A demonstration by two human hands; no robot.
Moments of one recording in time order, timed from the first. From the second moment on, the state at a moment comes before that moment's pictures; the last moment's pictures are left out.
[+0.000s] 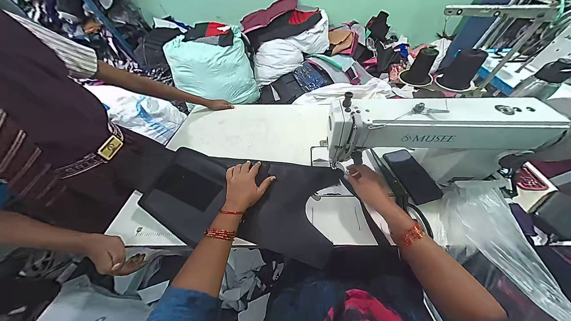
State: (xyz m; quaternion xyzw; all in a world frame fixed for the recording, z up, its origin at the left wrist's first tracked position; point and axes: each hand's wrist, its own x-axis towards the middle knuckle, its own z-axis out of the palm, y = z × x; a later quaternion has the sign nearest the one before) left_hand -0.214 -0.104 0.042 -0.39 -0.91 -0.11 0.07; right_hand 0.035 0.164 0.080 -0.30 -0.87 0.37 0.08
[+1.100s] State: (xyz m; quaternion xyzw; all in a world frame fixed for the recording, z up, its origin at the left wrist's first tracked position) left_hand -0.112 0.033 0.068 -0.38 -0.78 -0.45 -0.21; right_hand 0.006 0.163 0.085 -0.22 -0.93 0.31 -0.02
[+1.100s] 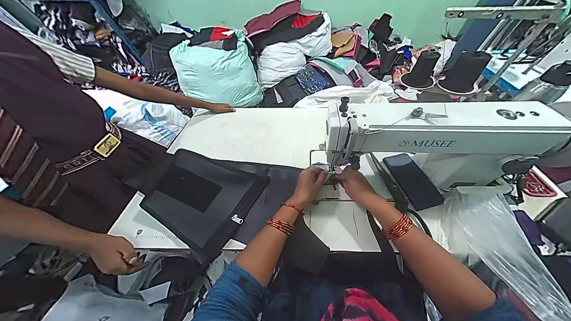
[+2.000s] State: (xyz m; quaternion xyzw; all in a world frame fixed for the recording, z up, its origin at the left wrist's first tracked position) left_hand -0.094 0.032 0.049 -0.55 -0.79 -0.24 -0.10; right_hand 0.008 0.156 0.071 -0.36 -0.78 0.51 0.06
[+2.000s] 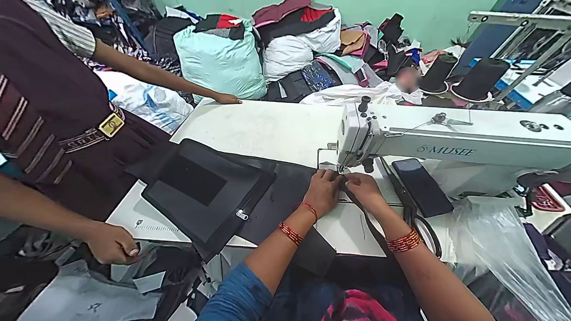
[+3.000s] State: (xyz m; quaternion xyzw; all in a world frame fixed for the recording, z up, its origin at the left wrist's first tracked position) left_hand -0.100 0.025 0.051 -0.56 -0.77 -0.27 -0.13; right_hand 0.026 0.146 0.069 -0.32 -0.80 0.50 0.07
